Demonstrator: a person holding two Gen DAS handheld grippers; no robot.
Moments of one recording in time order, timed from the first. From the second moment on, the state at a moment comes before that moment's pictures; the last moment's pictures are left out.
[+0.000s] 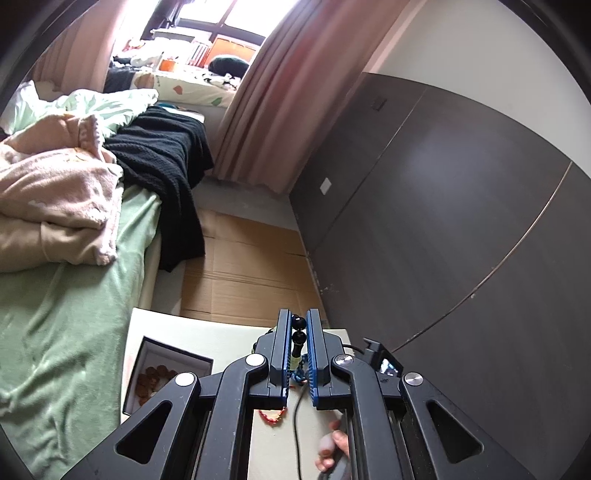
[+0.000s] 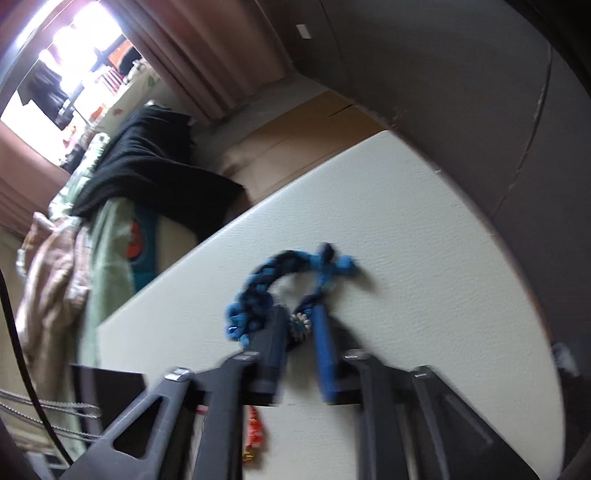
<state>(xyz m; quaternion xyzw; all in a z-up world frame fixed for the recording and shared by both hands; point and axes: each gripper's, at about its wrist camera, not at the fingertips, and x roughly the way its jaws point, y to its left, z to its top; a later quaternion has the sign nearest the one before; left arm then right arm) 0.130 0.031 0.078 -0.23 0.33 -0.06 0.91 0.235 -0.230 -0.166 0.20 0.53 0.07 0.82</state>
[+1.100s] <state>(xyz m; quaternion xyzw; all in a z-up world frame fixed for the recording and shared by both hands) 0.177 0.018 0.032 -0.22 0.39 -0.04 0.90 0.233 -0.193 -0.160 0.06 0.52 0.05 0.85</state>
